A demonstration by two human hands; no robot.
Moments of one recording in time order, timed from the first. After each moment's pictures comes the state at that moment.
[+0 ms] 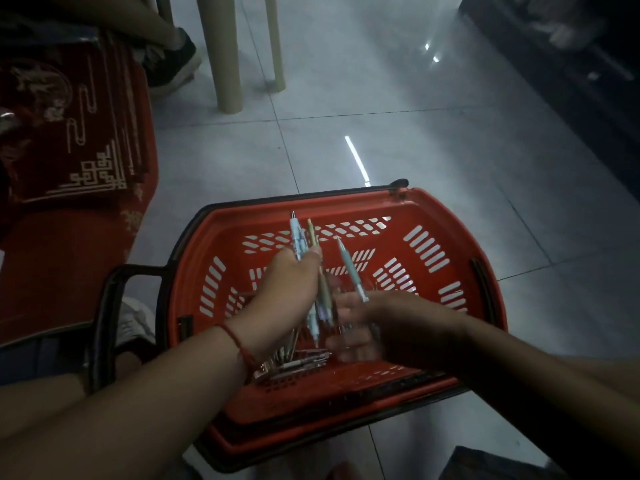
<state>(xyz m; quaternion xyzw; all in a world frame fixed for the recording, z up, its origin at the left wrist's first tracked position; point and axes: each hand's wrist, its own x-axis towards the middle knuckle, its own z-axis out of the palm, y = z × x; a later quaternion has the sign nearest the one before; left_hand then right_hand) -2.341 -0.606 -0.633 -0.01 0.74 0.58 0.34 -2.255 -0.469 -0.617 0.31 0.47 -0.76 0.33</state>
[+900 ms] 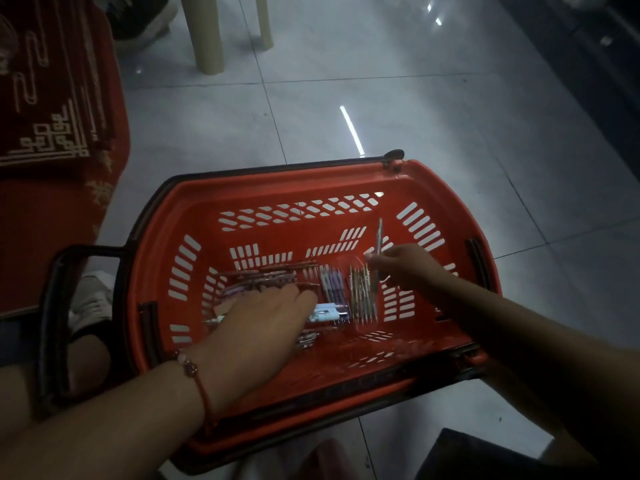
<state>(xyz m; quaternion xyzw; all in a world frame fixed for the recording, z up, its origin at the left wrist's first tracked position) -2.316 -0.632 -0.682 0.48 0.85 0.10 0.19 -2.276 -0.374 -0.715 0.38 0.79 -0.43 0.23</state>
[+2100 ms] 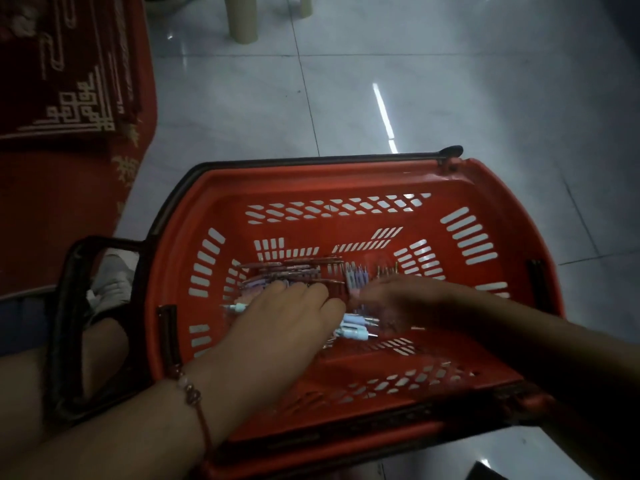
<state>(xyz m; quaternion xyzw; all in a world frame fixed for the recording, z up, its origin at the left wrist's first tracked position) -2.337 -0.639 -0.698 0.53 0.83 0.11 0.15 -2.303 -0.408 -0.744 0.29 0.60 -0.57 0.48</state>
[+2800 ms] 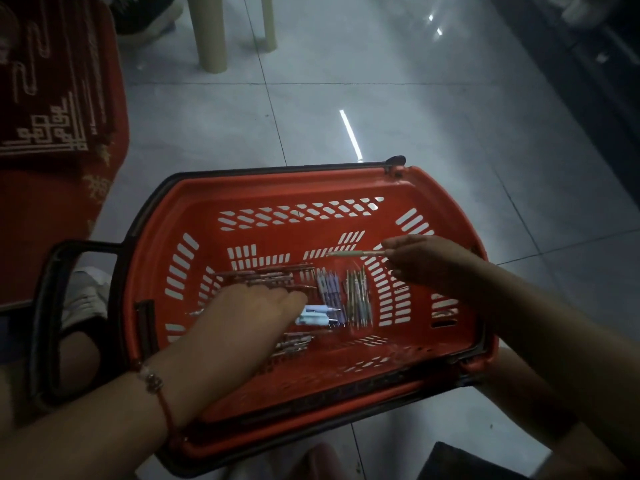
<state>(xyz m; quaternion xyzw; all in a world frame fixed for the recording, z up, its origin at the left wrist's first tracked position) -2.328 -0.650 -0.682 0.53 0.84 0.09 0.11 -2.281 -0.341 -0.688 0.44 0.61 -0.62 0.22</state>
